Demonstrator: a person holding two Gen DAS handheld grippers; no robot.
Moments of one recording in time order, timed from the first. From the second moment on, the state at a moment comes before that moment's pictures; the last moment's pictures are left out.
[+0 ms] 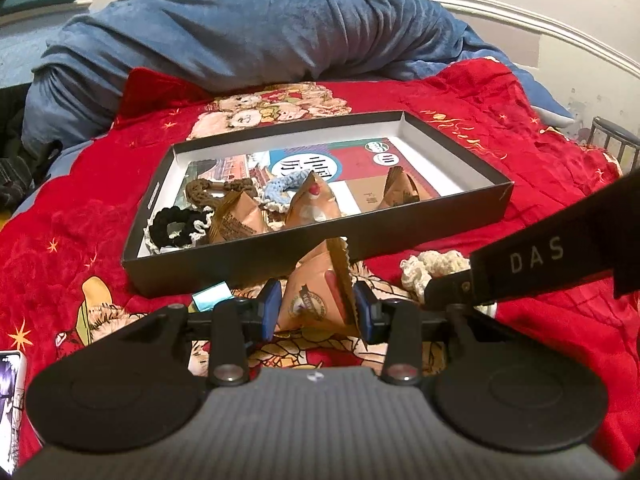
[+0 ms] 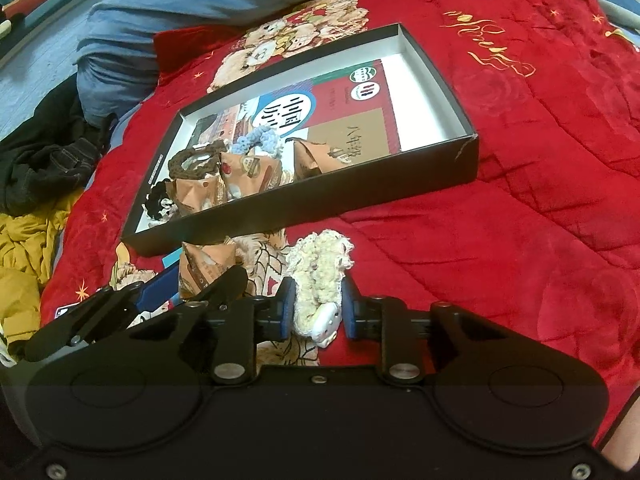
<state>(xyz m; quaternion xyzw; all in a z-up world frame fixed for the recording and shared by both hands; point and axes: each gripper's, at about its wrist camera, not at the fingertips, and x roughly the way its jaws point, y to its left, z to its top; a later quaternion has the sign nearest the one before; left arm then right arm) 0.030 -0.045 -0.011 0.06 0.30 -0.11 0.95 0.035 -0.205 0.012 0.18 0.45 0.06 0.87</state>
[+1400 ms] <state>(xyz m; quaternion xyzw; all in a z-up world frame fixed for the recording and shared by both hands) 0.028 -0.040 -0.001 0.04 0.28 -0.10 0.95 0.030 -0.208 0.026 0.19 0.44 0.06 0.88</state>
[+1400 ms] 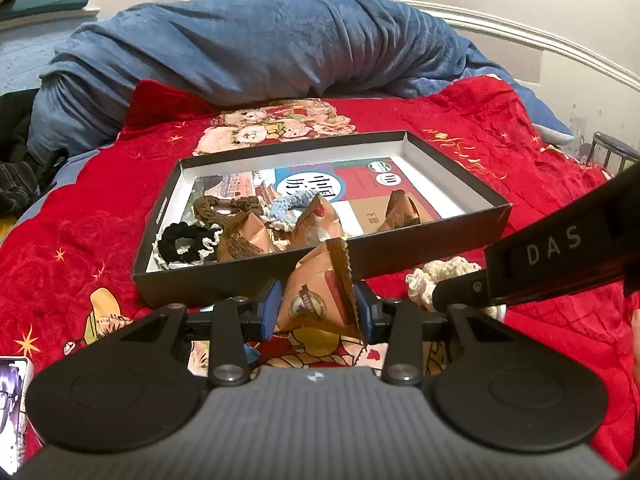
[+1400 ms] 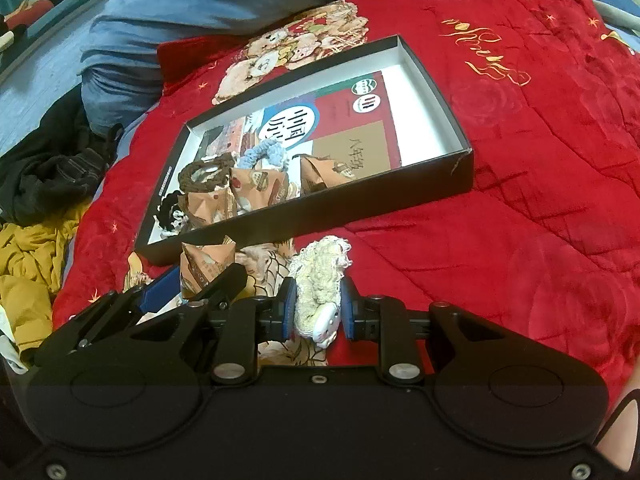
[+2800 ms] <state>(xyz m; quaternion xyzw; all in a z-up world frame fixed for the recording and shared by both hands) 0.027 -0.036 0.008 0.04 0.27 -0.09 0.96 0.032 -0.206 0.041 0.19 0.42 0.06 0.89</state>
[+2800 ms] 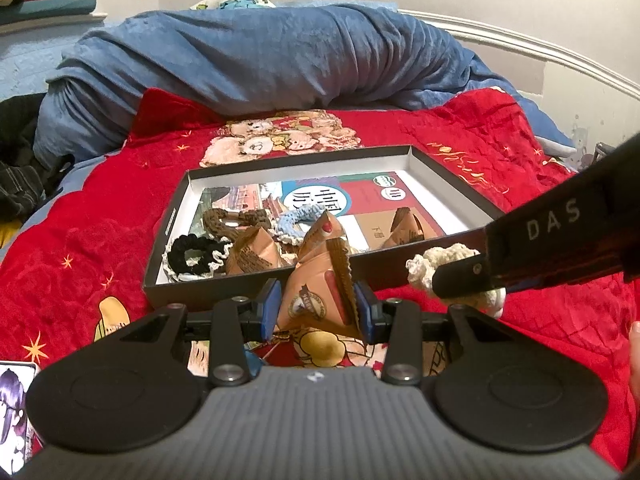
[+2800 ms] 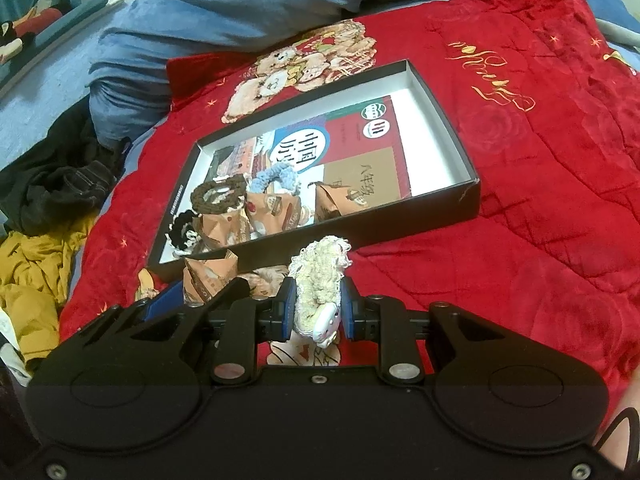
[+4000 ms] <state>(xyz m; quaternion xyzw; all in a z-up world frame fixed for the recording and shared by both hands) -0.012 -0.057 -0.009 0.11 0.26 -0.07 0.96 0.004 -0.212 0.055 0.16 0.41 0.09 0.90</state>
